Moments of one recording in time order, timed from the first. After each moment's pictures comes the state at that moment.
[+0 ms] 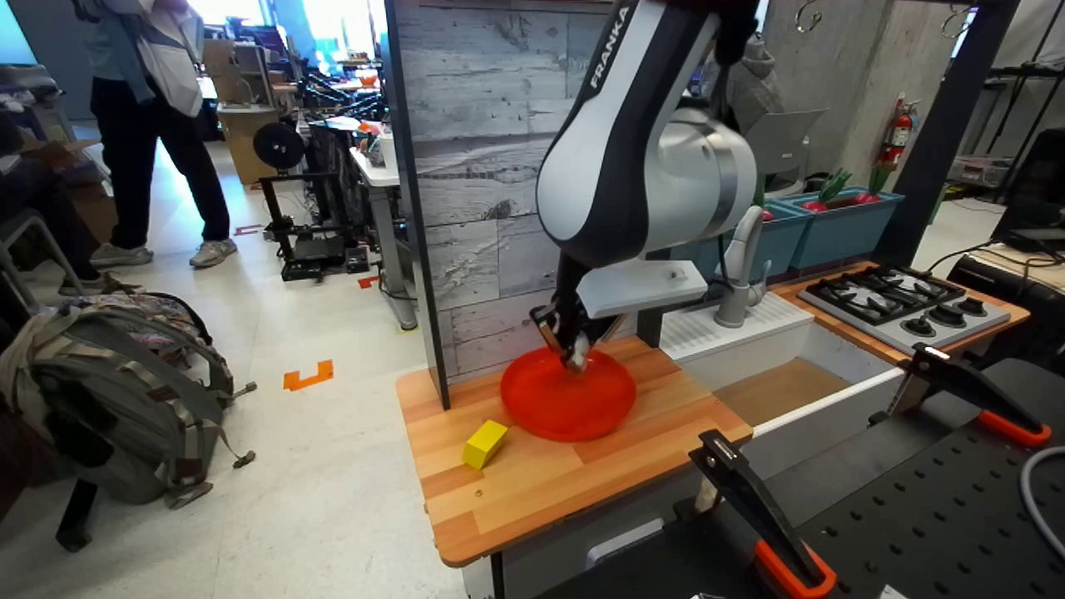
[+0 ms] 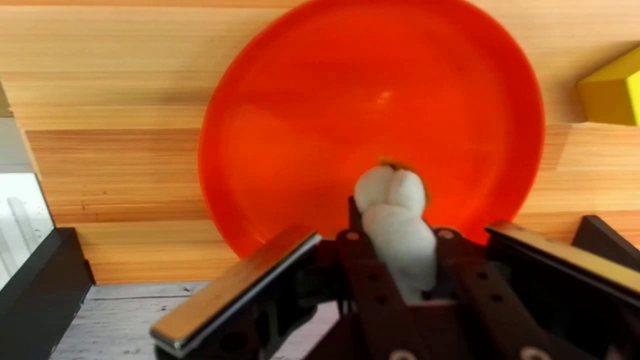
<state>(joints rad) 0.14 0.87 0.04 -1.94 -0.01 2.97 0.11</state>
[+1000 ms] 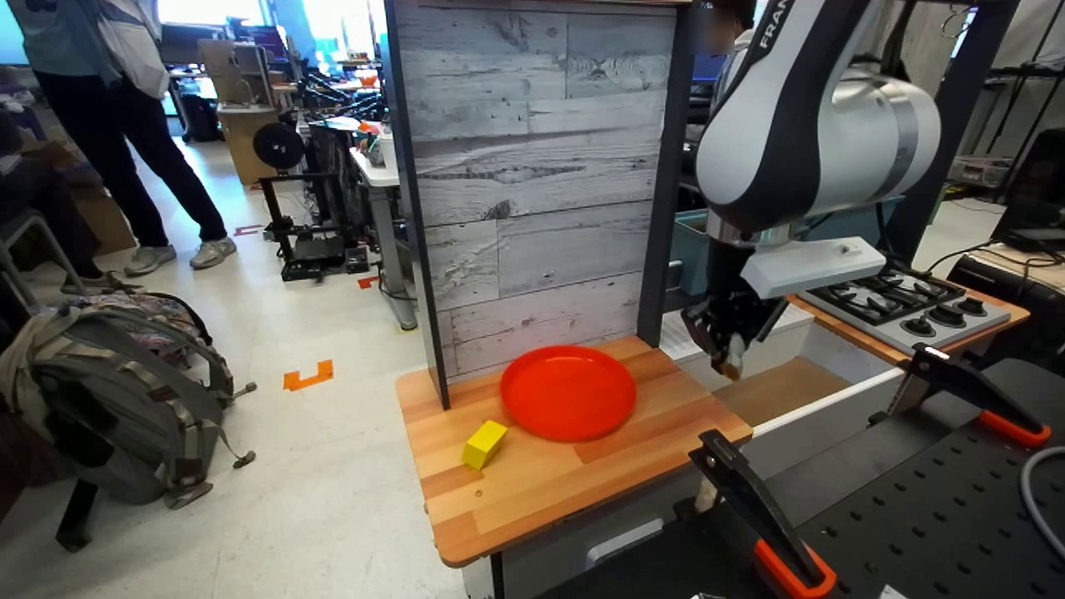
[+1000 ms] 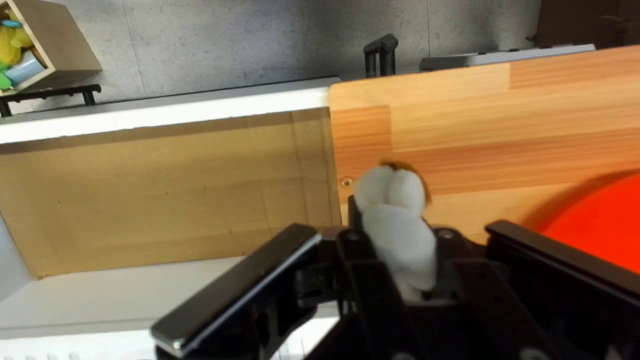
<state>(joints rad) 0.03 0.72 -0.09 -2.19 -0.01 2.87 0.03</state>
